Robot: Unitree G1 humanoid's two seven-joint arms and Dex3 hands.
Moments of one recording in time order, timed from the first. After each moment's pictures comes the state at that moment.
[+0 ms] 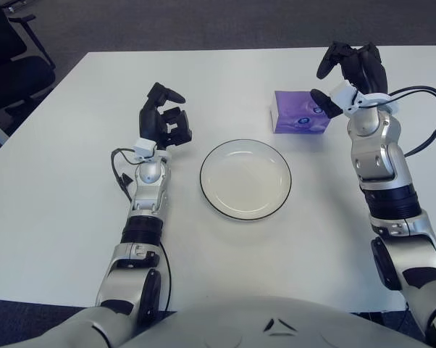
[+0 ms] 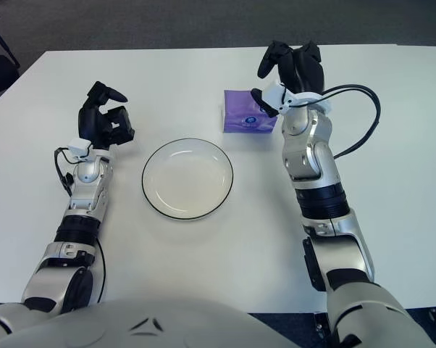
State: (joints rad) left arm -0.34 0.02 0.09 0.35 -0.03 -0.47 0.11; right arm -0.59 -0.38 0.10 -0.10 -0.60 0.40 0.00
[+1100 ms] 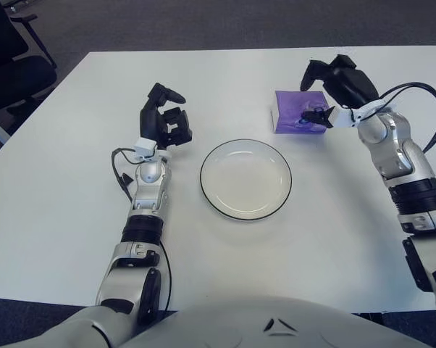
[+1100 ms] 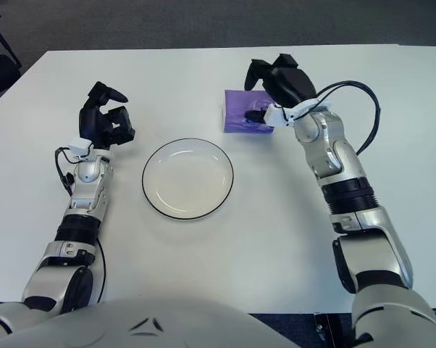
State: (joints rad) left arm -0.34 0.02 0.09 0.37 -0.03 -0.47 0.11; right arm -0.61 -0.63 0.22 0.20 -0.61 -0.20 0.13
